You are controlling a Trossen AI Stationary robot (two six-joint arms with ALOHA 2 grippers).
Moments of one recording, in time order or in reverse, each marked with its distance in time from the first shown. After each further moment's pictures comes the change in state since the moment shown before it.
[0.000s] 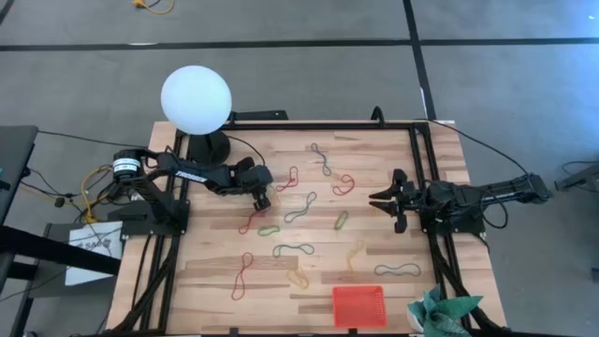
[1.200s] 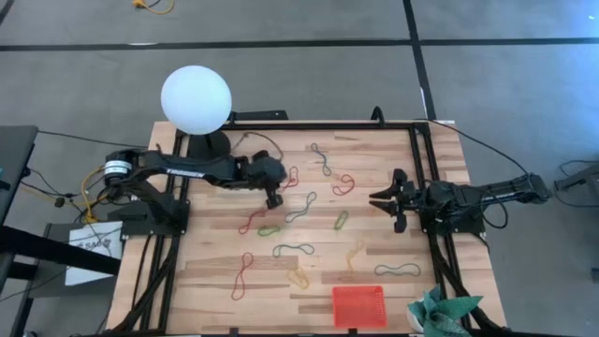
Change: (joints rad) left arm -0.080 -0.077 0.275 -0.161 0.113 0.010; right arm 0.000 0.000 0.000 0.000 0.013 0.000
